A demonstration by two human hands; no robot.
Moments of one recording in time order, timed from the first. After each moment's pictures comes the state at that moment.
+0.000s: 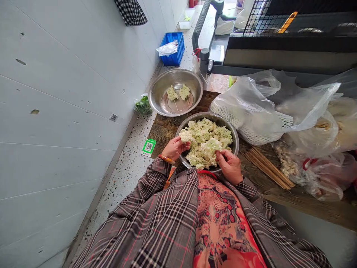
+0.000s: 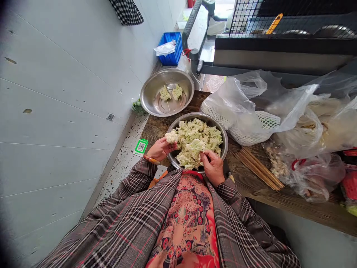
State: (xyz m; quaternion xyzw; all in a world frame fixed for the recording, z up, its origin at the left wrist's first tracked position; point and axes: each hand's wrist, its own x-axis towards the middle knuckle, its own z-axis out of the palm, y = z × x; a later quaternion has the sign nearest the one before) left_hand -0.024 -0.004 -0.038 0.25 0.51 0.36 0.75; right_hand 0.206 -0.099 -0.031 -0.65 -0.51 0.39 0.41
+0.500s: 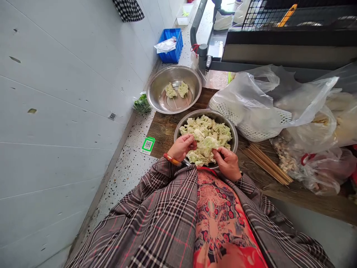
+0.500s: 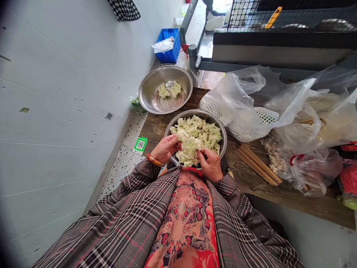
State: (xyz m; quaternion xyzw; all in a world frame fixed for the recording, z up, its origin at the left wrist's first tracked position) left_hand 0.017 -0.021 0.000 0.29 0.46 0.34 0.77; right_hand 0.205 -0.100 -0.024 -0.63 -0.58 0.35 0.38
